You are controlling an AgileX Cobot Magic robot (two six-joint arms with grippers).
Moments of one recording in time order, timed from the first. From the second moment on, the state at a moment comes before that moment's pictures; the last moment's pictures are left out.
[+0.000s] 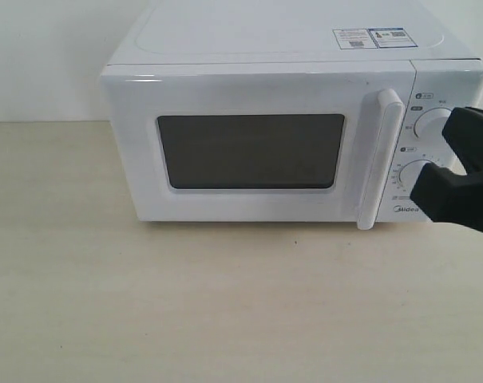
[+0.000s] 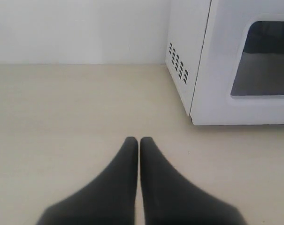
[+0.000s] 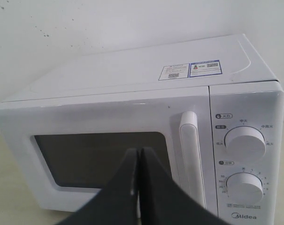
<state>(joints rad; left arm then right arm) 0.04 0.00 0.00 -0.05 0.30 0.00 1.36 0.85 -0.42 1.50 -1.22 -1.01</state>
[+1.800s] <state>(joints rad) 0.08 0.00 0.00 -0.03 0.31 -0.02 1.36 0.85 -0.42 1.50 -1.22 -1.00</state>
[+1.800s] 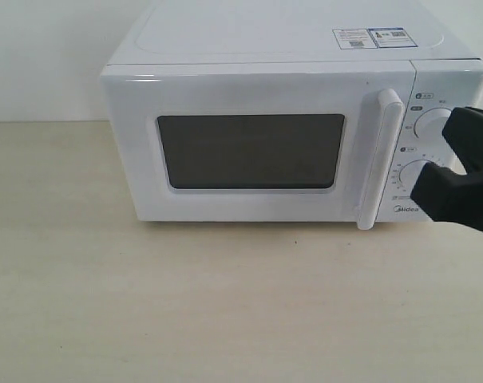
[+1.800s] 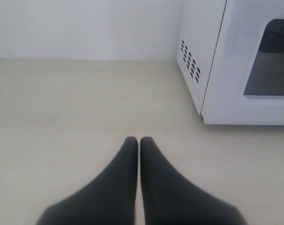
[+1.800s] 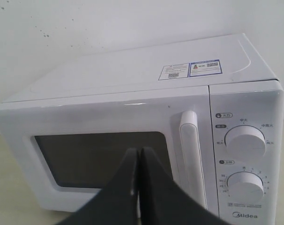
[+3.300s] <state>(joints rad) 0.08 0.00 0.00 -0.03 0.31 -0.01 0.00 0.00 -0.10 1.52 0.03 -0.98</state>
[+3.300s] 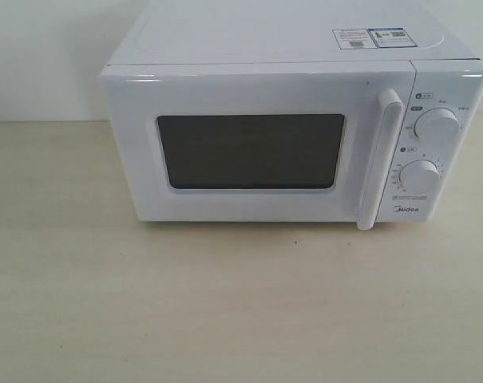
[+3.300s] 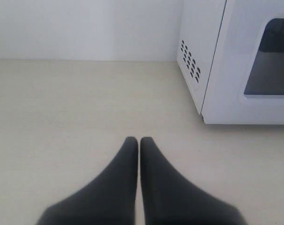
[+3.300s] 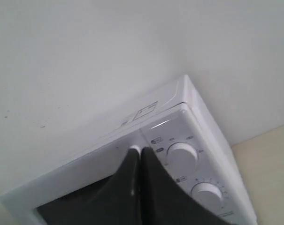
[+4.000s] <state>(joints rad) 0.08 0.00 0.00 -0.03 0.31 -0.01 0.00 0.00 -0.09 0.09 0.30 -0.03</state>
